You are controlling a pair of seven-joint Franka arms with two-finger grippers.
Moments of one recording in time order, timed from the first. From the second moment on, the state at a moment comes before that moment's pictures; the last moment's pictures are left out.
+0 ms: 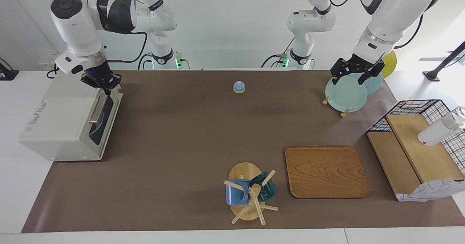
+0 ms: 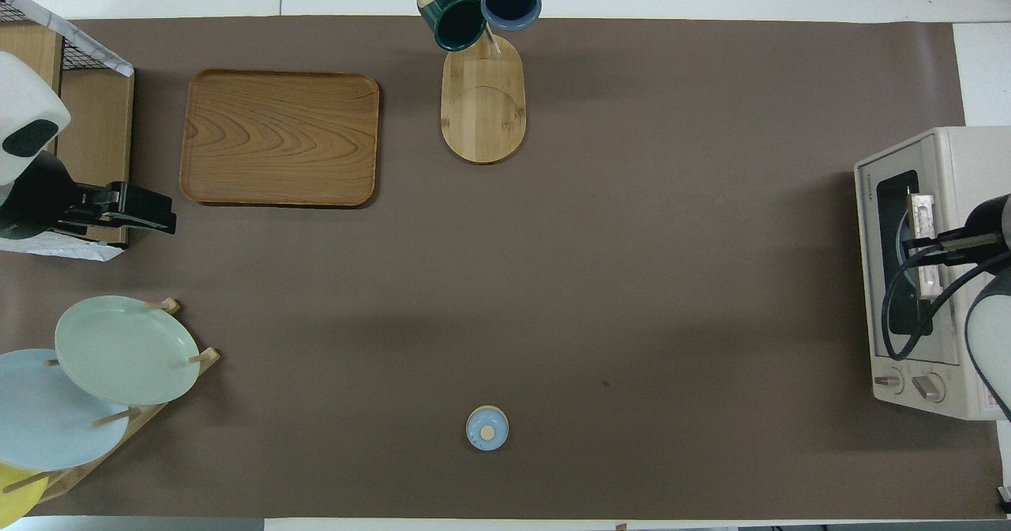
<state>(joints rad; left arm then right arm) -0.05 -0.05 -0.09 -1.66 -0.04 1.57 -0.06 -0.03 -0.16 -0.07 -2.04 -0.20 1.83 -0.08</state>
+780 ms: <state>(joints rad) -0.05 -0.05 -0.09 -1.66 -0.04 1.57 -0.06 -0.07 -0.12 -0.07 -2.06 -0.26 1.90 -0.11</state>
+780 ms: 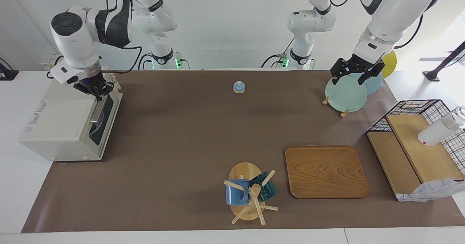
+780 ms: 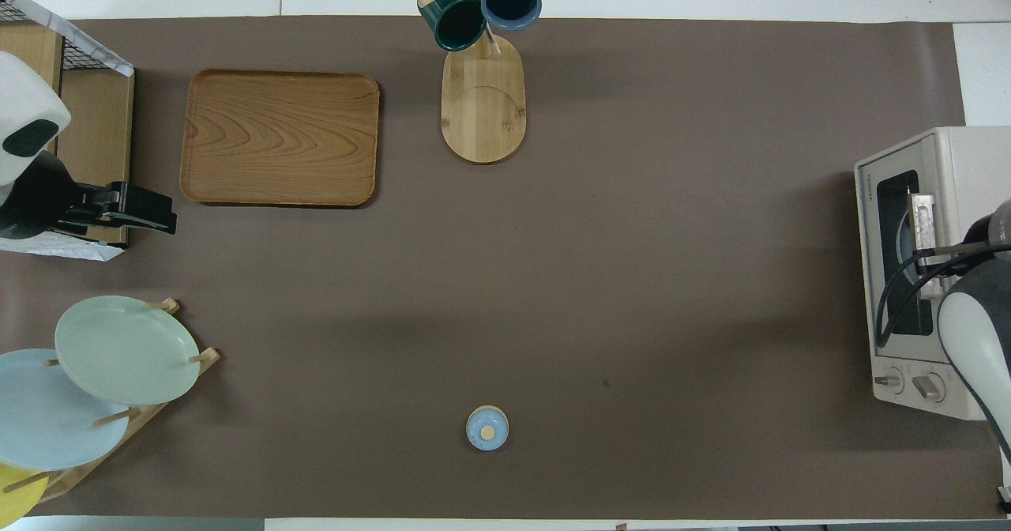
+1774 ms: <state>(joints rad) -0.05 -0.05 -0.09 -1.66 -0.04 1.57 -0.06 -0.05 -0.12 -0.06 -2.12 -0.26 1.99 -0.12</state>
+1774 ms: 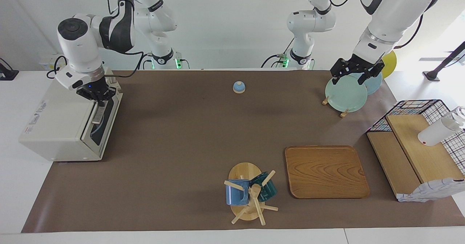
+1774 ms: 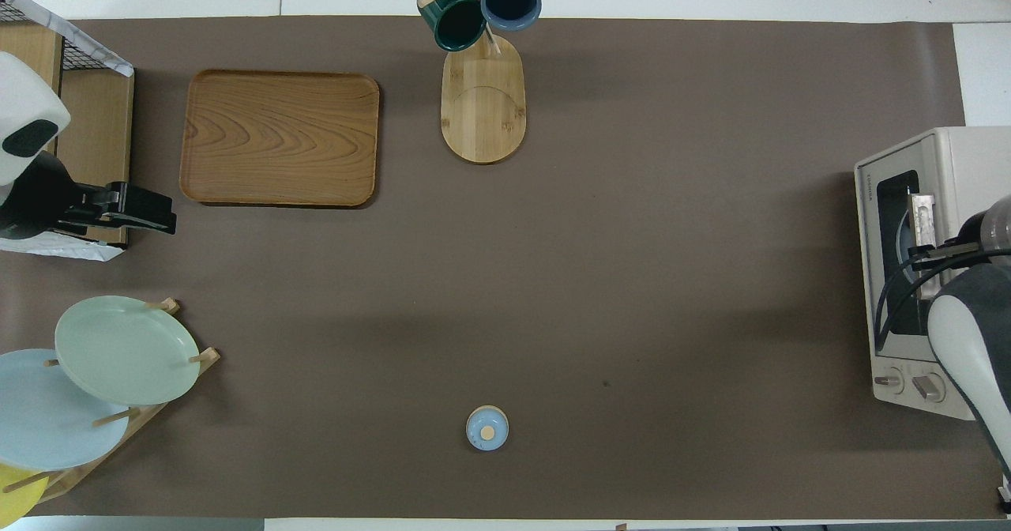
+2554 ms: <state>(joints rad) -0.05 -0.05 -0.09 -1.66 -0.04 1.57 -0.06 0.01 -0.07 -0.03 -2.16 -0.13 2.06 -0.06</state>
